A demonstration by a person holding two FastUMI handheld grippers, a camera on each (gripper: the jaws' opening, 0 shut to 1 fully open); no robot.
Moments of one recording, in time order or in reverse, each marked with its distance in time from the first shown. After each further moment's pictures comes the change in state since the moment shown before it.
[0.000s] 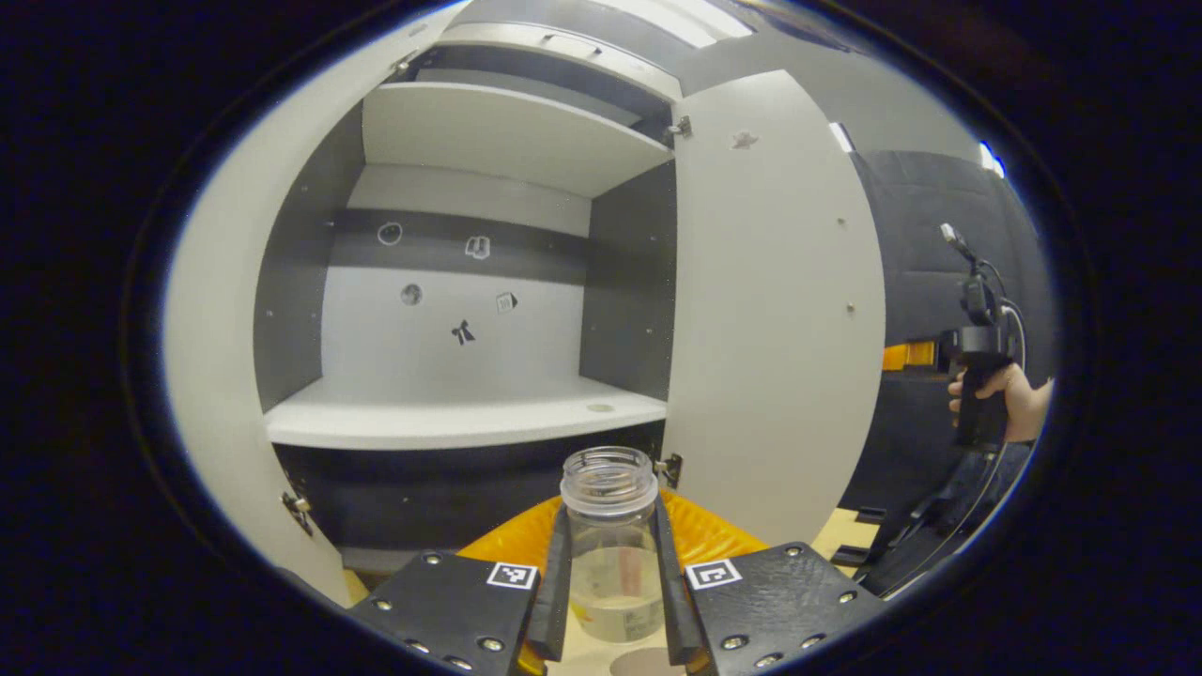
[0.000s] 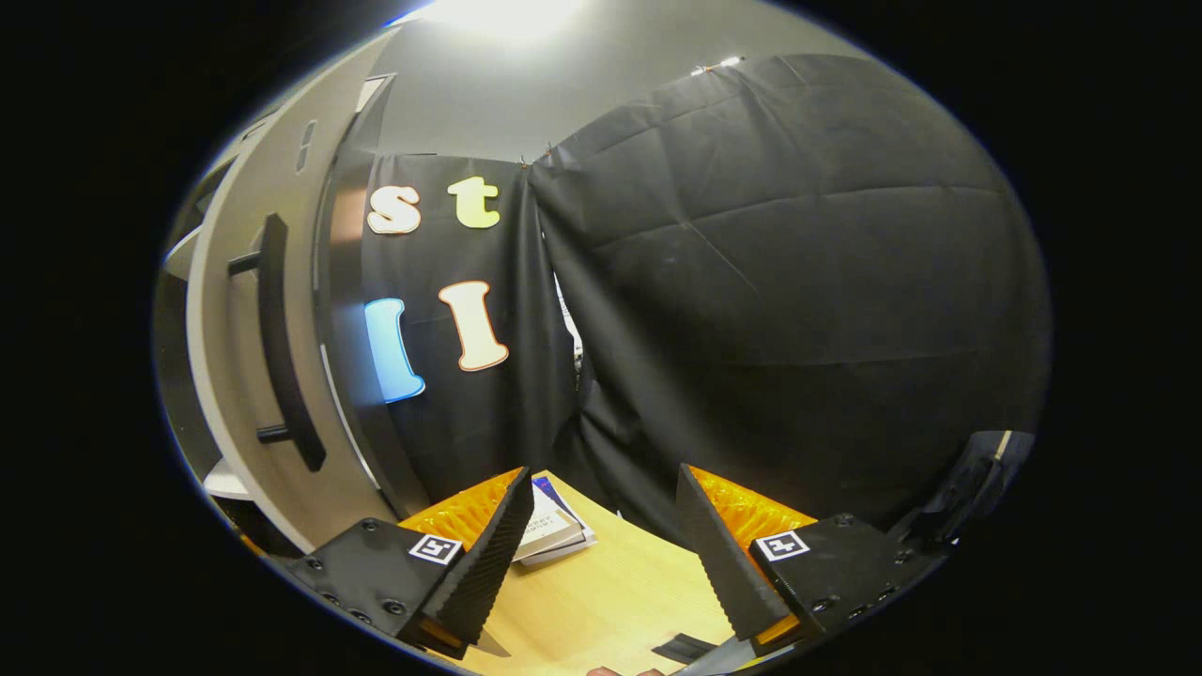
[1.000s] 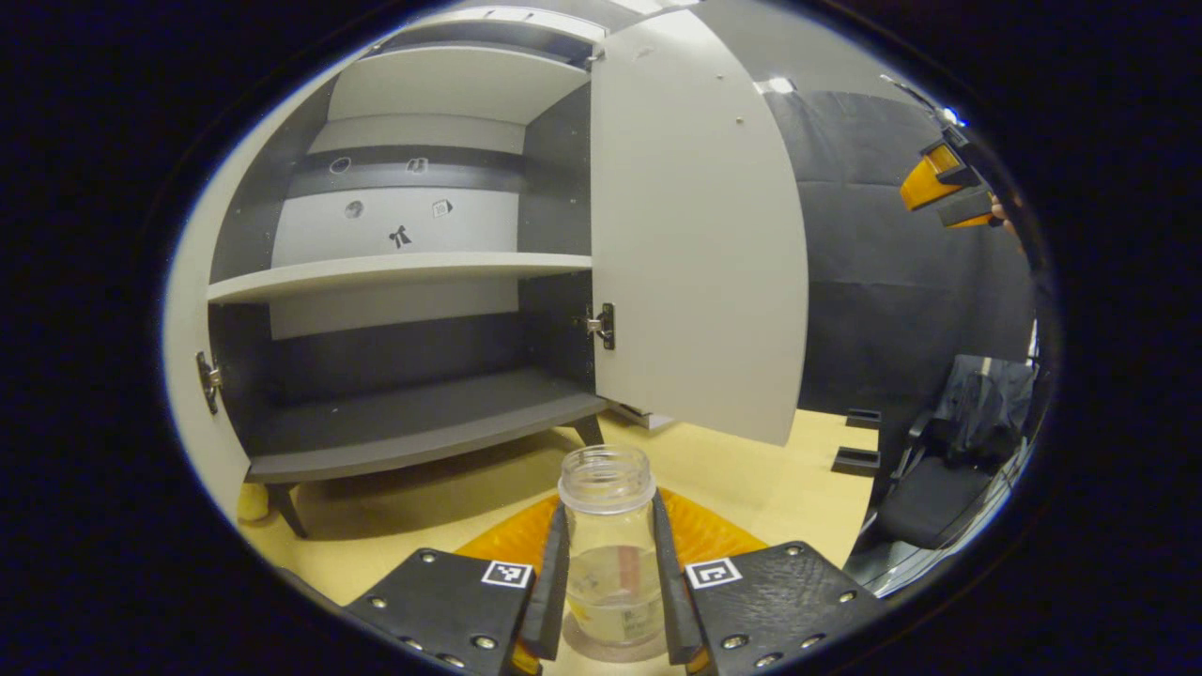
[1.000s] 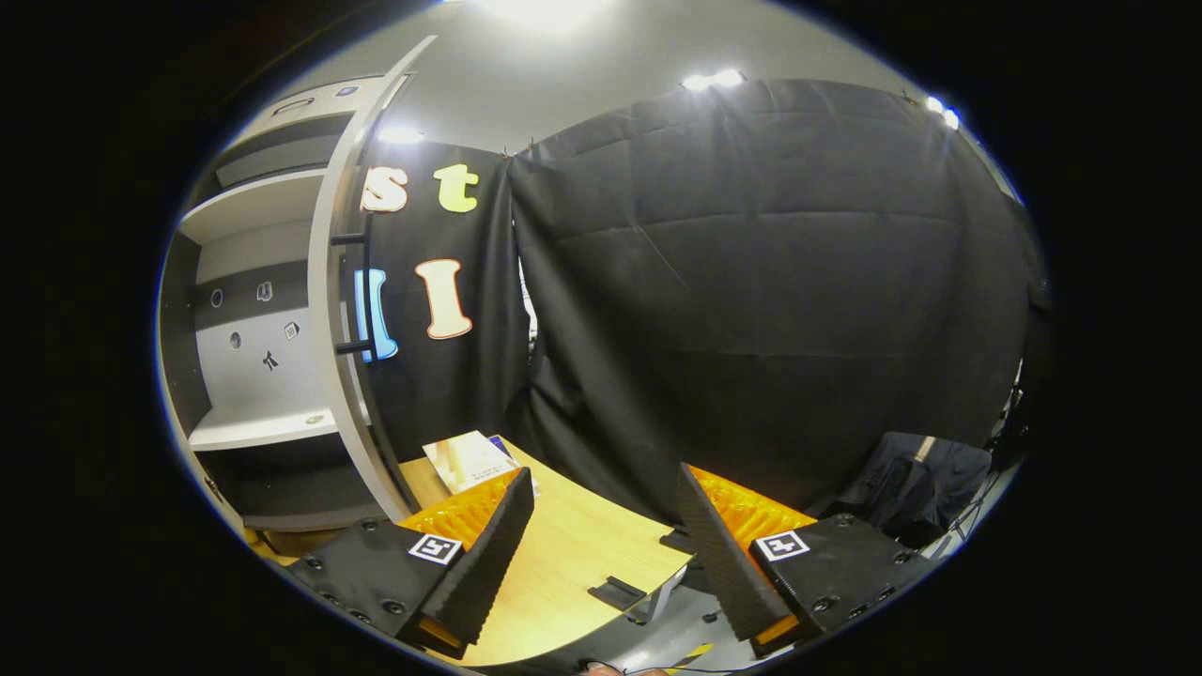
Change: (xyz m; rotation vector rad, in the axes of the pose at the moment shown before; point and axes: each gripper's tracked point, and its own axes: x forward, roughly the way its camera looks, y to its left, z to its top) left arm 0.001 -0.056 -0.160 0.099 0.112 -0.086; right arm -0.127 -0.036 -0.027 -0.071 0.040 -0.152
